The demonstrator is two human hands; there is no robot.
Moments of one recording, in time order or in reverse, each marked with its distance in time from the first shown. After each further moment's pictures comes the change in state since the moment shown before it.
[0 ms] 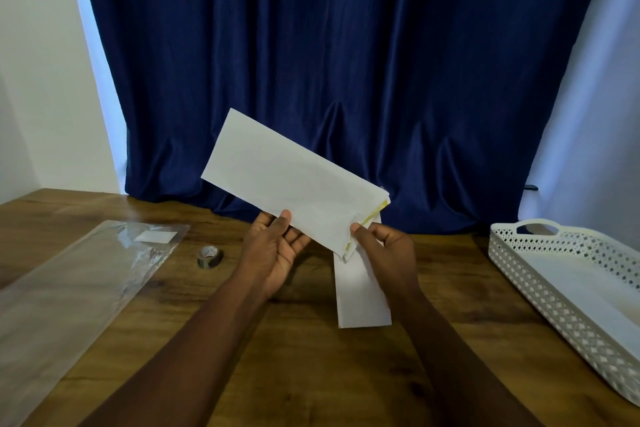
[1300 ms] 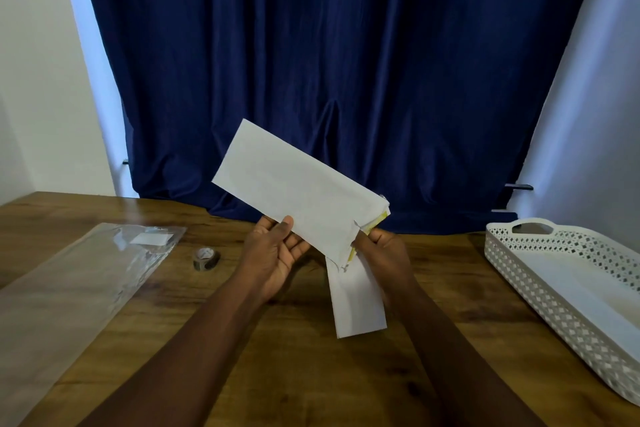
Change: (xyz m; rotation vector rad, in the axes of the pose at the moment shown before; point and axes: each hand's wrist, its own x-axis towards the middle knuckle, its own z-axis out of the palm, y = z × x) left_hand 0.000 -0.005 0.000 0.068 0.023 -0.068; right_hand 0.004 0.002 -0.004 0.029 -0.063 0.146
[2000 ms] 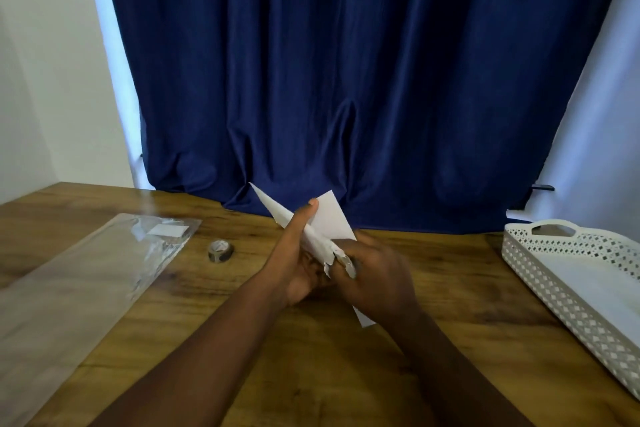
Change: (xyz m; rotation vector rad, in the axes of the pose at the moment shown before) left_hand -0.007 -0.009 0.007 0.161 -0.008 -0.374; right_hand -0.022 0.010 0.018 -0.843 -0.055 -0.811
